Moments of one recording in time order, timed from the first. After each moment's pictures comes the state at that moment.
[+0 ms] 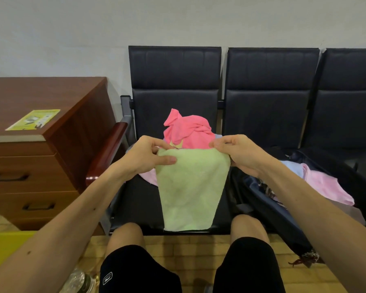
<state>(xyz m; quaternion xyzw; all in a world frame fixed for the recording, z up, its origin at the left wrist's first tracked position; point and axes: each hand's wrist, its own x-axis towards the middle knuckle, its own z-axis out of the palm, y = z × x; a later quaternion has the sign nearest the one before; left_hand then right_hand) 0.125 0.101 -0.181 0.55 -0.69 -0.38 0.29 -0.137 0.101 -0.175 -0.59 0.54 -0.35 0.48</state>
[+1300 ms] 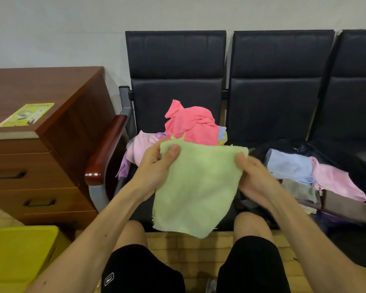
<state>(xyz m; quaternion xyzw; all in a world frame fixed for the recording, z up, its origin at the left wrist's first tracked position) 0.092 0.126 -0.216 0.42 -0.52 -0.54 0.51 -0.148 0.129 -0.238 -0.43 0.35 -0.46 0.69</state>
